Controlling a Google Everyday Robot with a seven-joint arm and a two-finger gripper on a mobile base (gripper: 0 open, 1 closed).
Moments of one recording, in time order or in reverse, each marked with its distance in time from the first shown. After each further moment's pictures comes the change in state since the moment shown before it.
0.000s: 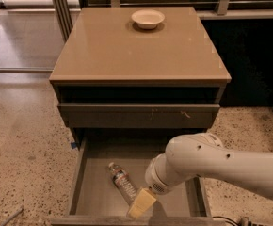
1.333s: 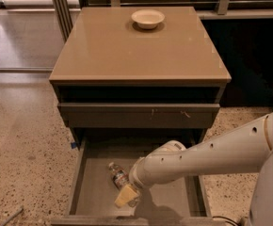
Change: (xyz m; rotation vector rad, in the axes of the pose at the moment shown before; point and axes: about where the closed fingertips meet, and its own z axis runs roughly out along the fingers) arm -0.019 -0.050 0.114 0.098 -0.043 0.021
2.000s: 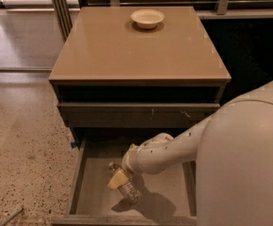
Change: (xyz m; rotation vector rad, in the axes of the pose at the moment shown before) arm -0.045 -0.043 0.032 0.069 -0.098 -0.046
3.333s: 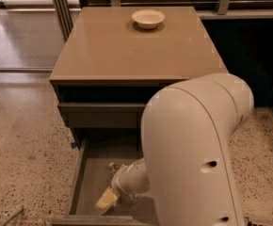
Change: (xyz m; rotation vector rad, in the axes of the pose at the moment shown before) arm 0.022 0.062 0.078 -0.111 -0.014 0.074
